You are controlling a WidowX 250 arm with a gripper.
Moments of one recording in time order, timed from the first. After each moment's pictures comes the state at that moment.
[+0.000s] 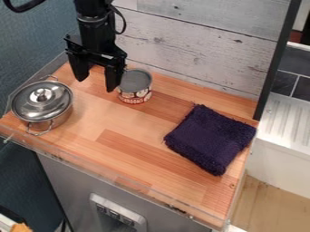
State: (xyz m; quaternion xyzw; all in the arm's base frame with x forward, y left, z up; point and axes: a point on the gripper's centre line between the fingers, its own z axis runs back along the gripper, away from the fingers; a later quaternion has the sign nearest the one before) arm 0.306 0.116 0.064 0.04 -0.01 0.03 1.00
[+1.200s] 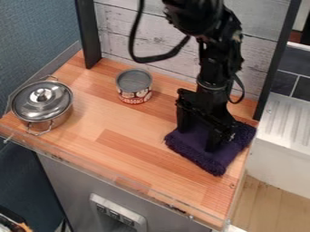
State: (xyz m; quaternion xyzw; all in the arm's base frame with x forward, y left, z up) arm 0.331 -0.067 0.000 0.02 -0.01 -0.16 0.99
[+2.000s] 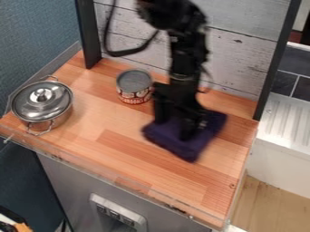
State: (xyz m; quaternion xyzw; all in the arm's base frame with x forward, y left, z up) arm 0.317 0.010 -0.008 0.03 0.03 -0.09 0.99
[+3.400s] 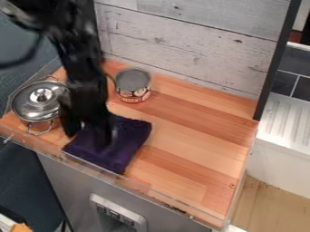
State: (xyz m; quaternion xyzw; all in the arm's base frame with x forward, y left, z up) arm 0.234 0.089 0.019 0.00 0.02 -0.02 1.00
